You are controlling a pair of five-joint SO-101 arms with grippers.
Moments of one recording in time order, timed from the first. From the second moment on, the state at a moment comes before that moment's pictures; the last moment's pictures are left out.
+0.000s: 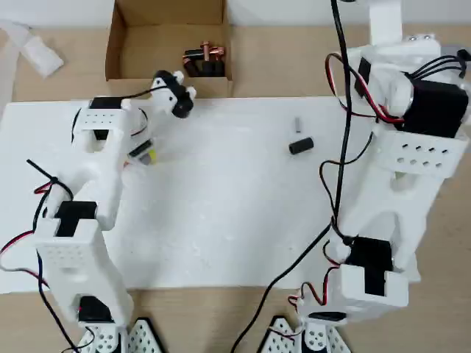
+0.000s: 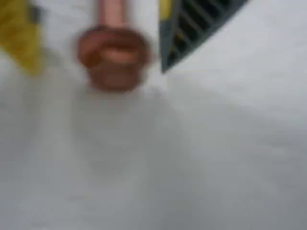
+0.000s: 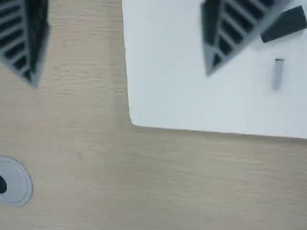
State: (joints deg) left arm -4.2 26.0 -2.1 60.9 -65.3; right arm 4.5 2.8 -51.0 94.5 9.0
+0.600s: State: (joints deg) left arm -5.4 29.0 -14.8 75.3 -64.9; right arm 4.5 2.8 -45.1 90.0 9.0
